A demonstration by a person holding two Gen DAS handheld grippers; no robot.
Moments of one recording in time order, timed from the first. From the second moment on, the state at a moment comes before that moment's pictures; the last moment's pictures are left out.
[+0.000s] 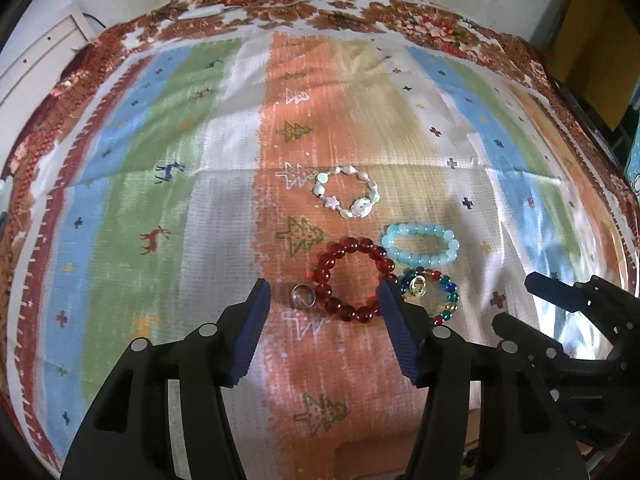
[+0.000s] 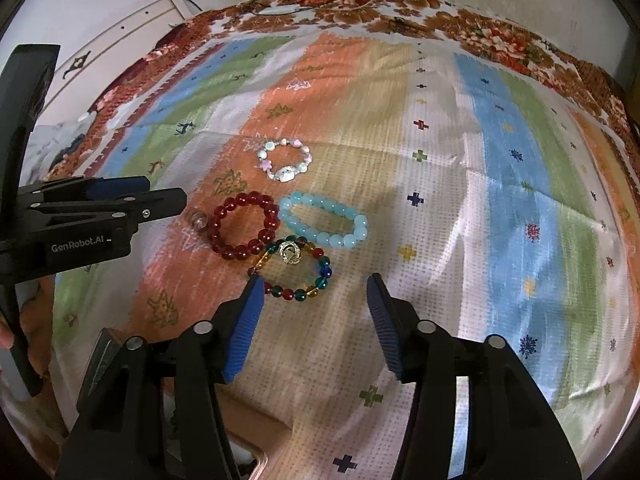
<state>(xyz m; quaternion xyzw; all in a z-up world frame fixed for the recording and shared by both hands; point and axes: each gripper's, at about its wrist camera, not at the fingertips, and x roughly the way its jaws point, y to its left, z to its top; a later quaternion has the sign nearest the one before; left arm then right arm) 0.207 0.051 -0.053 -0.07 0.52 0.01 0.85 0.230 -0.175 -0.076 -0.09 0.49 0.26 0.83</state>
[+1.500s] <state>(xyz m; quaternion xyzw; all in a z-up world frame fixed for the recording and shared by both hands) 0.265 0.049 -0.120 0.00 0.59 0.00 0.81 0.275 -0.148 -0.139 -0.13 0.55 0.25 0.79</state>
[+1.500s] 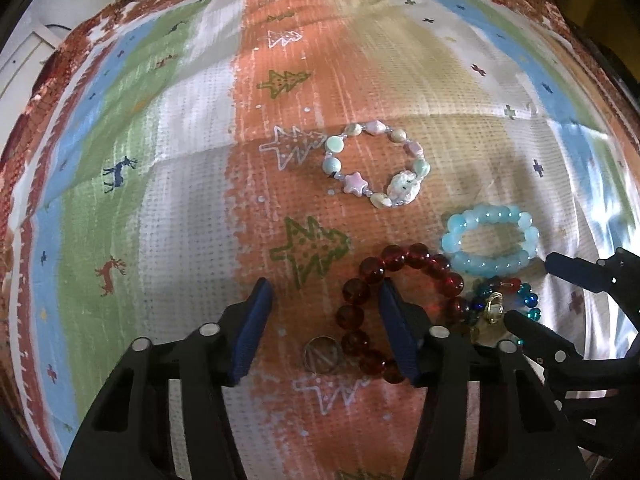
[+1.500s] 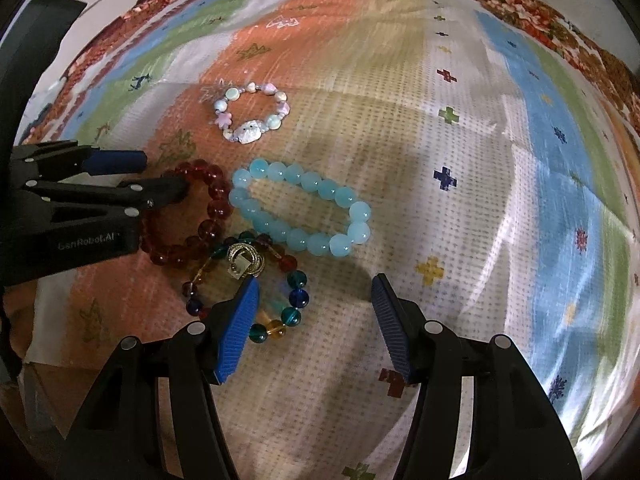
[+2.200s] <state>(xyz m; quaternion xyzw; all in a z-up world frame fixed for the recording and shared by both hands) 0.260 0.048 -0.110 -0.01 0.58 -0.02 0.82 0.265 -0.154 -0.118 -0.11 0.53 0.29 0.79</state>
